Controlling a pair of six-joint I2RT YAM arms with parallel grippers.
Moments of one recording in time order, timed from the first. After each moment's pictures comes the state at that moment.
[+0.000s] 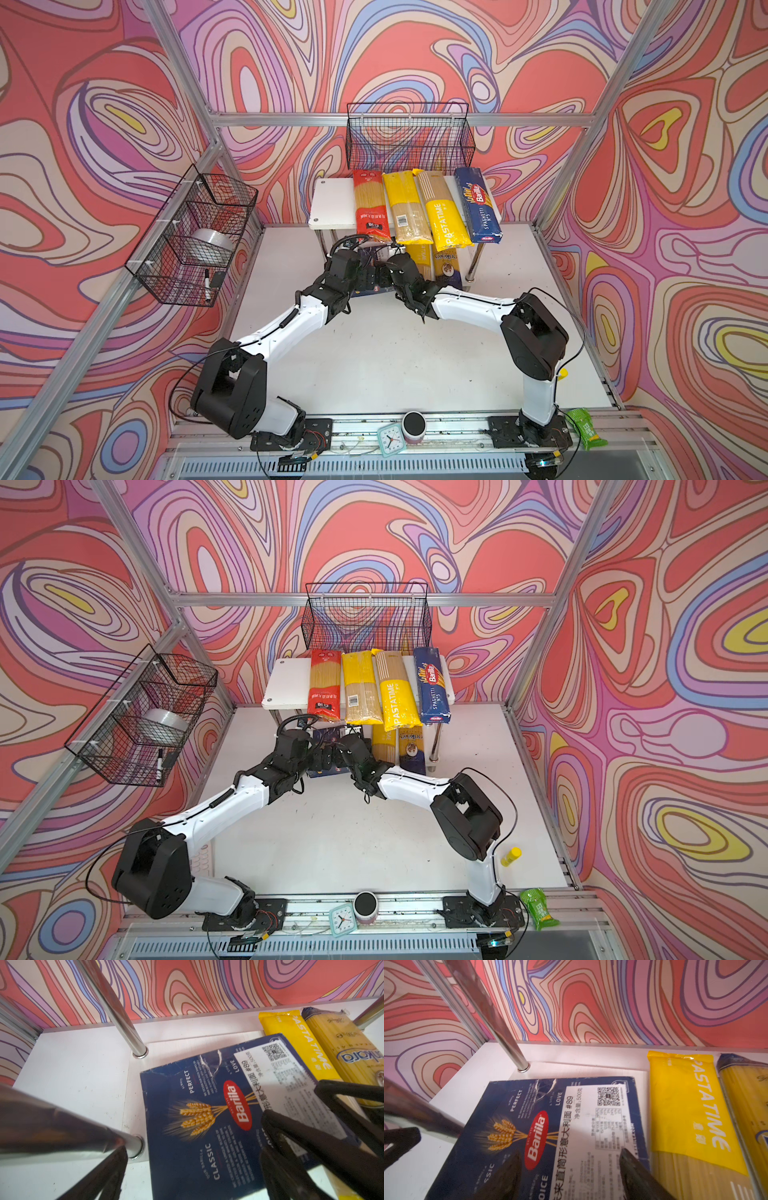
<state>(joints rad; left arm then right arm) -0.47 1.42 0.96 -0.15 -0.28 -0.22 0.82 1.93 1.34 0.16 0.36 0.36</state>
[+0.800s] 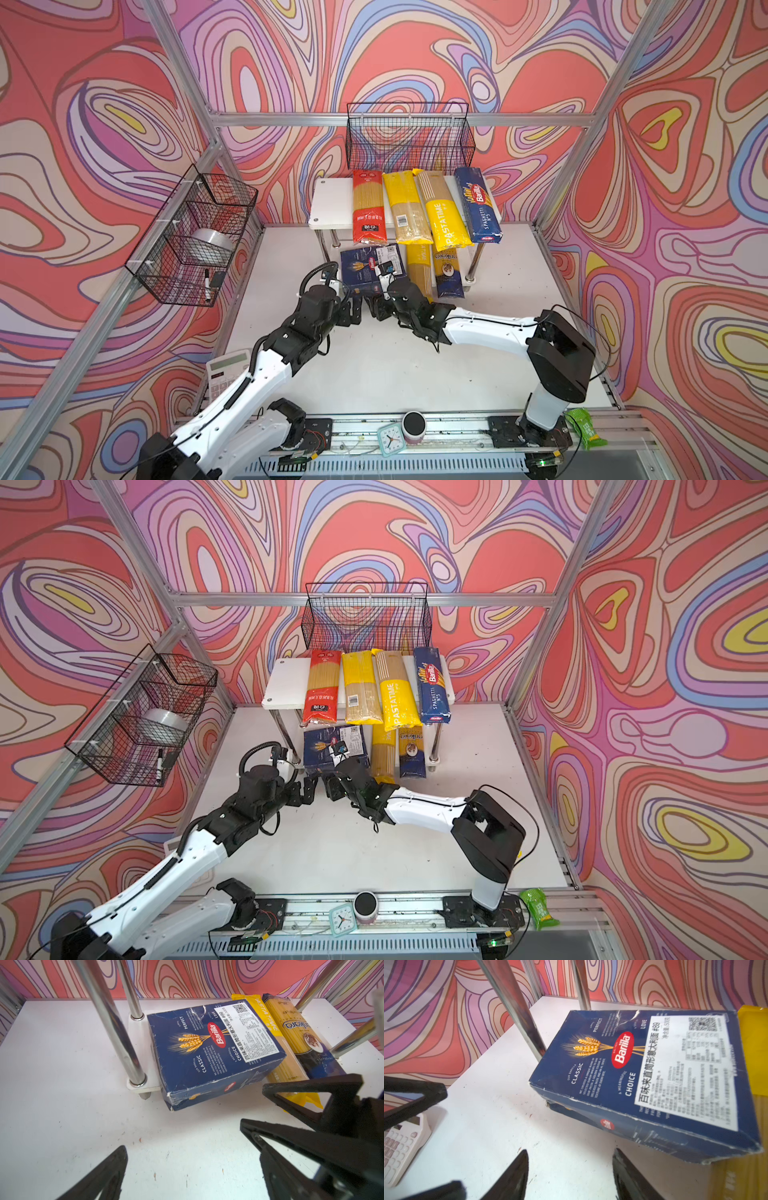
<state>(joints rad) -0.50 0.89 0.68 -0.35 -0.19 -0.31 0.94 1.75 1.12 0.14 0.18 0.35</state>
